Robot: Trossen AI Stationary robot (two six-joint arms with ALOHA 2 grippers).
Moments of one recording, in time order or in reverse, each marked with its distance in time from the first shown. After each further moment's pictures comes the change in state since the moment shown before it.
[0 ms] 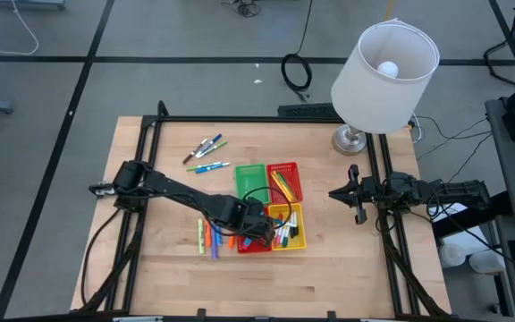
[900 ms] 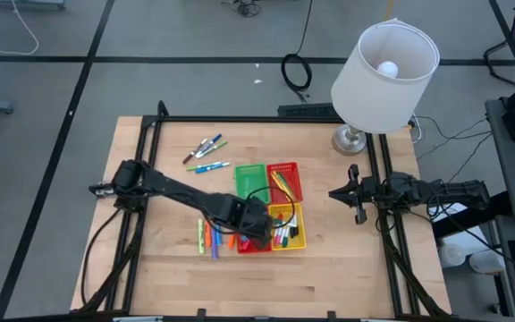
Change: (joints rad) left arm -0.002 -0.010 0.011 -0.038 -0.036 0.228; right arm 0.000 0.000 0.000 0.000 0.000 0.000
